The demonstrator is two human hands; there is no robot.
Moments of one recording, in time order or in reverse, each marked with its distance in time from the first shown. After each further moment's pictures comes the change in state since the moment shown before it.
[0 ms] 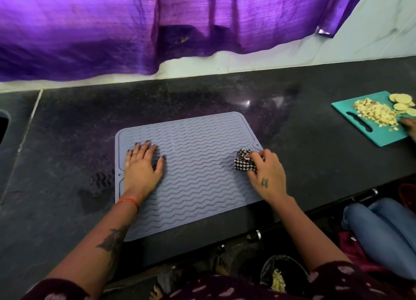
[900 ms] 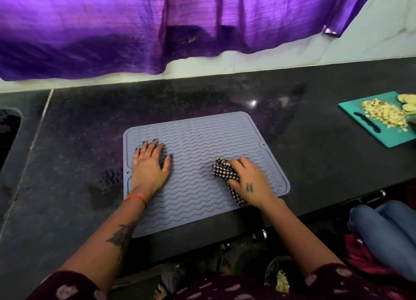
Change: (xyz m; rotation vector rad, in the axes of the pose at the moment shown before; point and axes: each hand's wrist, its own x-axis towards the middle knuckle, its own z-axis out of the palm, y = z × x) left_hand 0.001 -0.003 0.002 -0.021 0.004 0.014; right_hand -0.003 -0.052 0.003 0.160 -0.185 -0.153
